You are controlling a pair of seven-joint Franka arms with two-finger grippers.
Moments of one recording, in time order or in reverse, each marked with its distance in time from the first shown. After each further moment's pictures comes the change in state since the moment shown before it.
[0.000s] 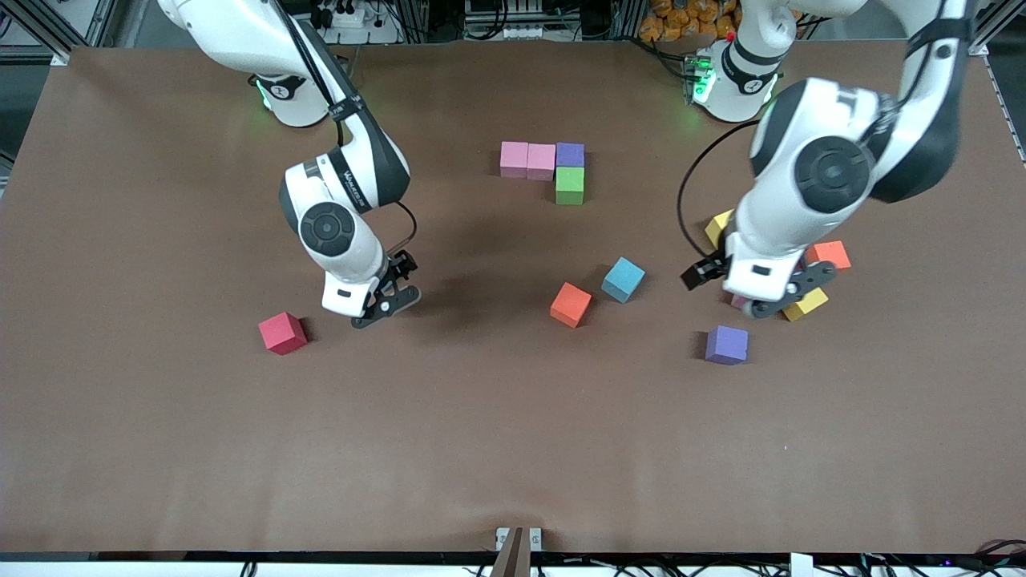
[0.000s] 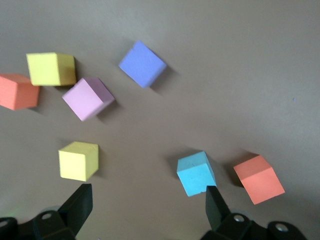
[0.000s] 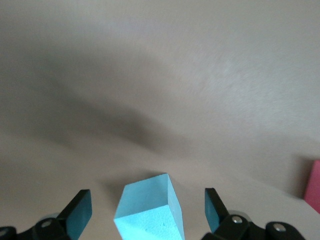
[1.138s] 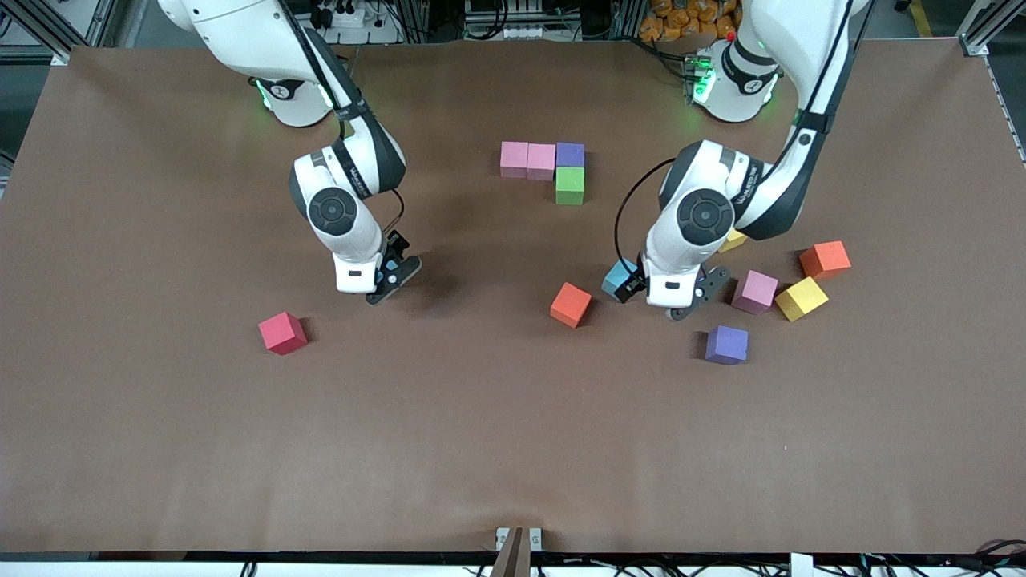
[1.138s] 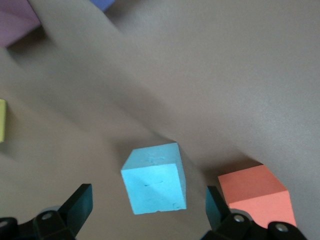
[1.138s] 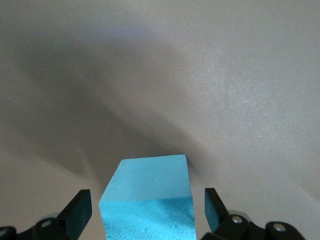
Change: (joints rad) left arm -0.101 0.125 -0.011 -0.258 -0.107 0.422 -0.249; right arm 0.007 -0.012 0.013 -0.191 -0.001 0.174 -0.167
